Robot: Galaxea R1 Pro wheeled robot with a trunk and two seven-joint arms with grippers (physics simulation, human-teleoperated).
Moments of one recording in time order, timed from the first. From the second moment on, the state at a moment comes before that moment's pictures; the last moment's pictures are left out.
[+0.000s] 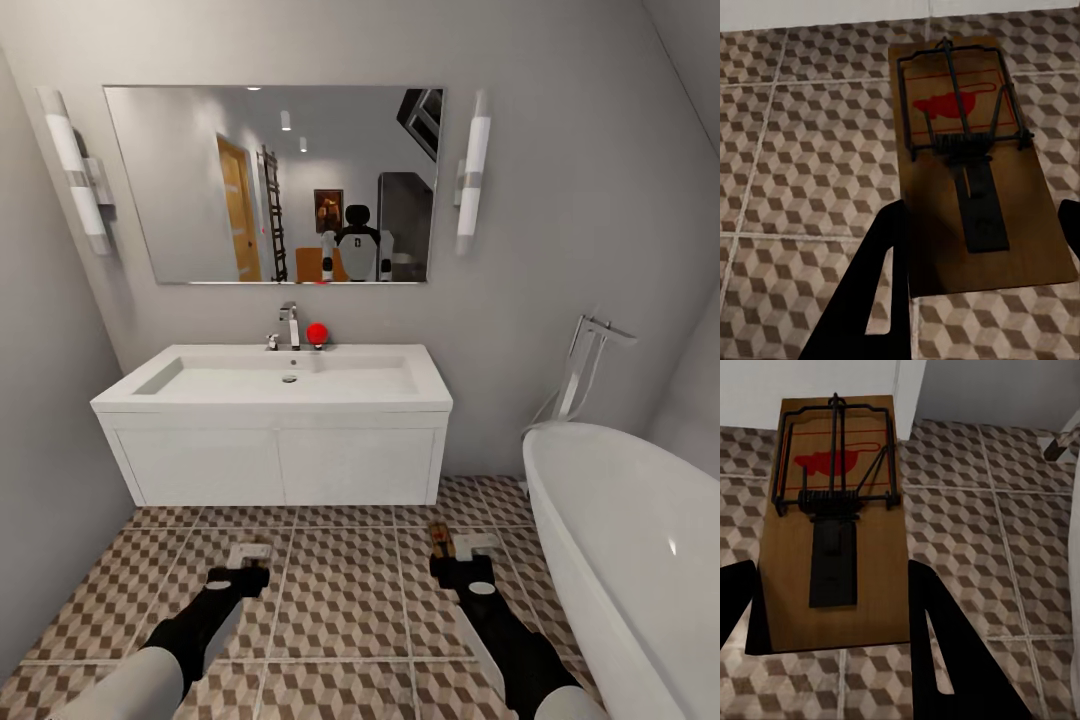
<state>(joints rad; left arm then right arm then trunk) -0.63 0.00 -0.12 -0.38 0.07 0.14 0.19 -0.49 0.03 0.25 -0.72 -0.12 0.22 -0.28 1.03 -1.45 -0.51</state>
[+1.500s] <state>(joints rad) -0.63 -0.03 -0.13 -0.32 0.07 -0.04 0.20 -0.49 0.05 0.26 -0.72 -0.12 0.22 -0.28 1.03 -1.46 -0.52</state>
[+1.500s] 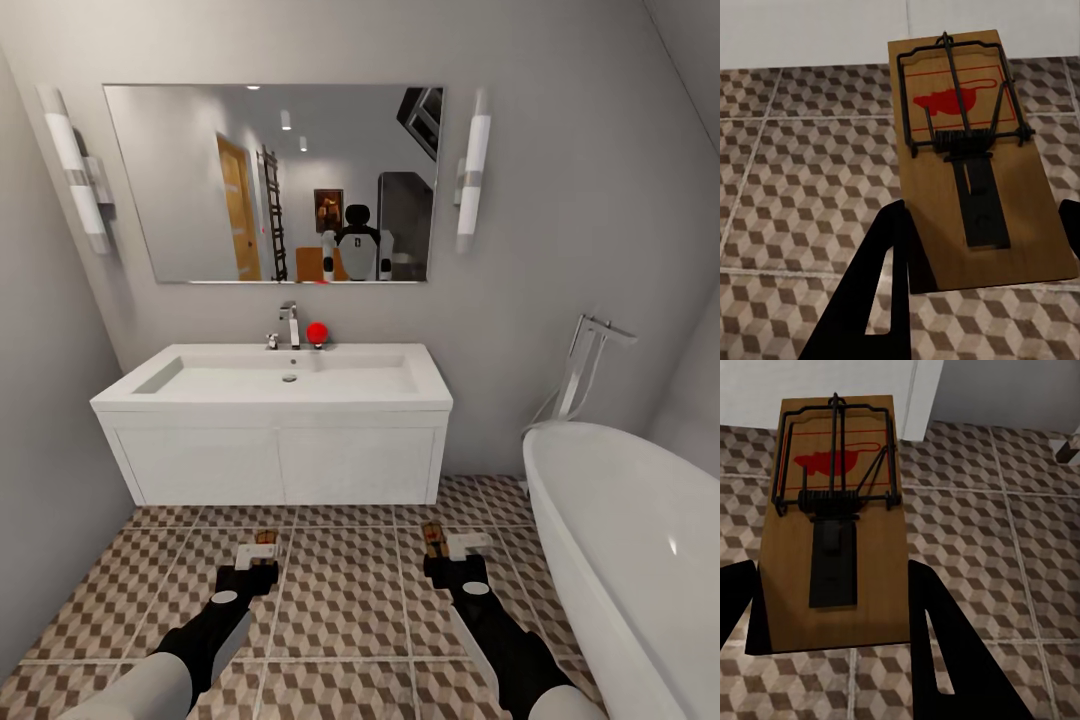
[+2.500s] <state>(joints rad) -0.63 -0.03 -0.13 -0.32 0.07 -0.04 0.20 -0.49 0.05 0.26 -0.72 -0.12 0.22 -0.28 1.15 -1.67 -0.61</state>
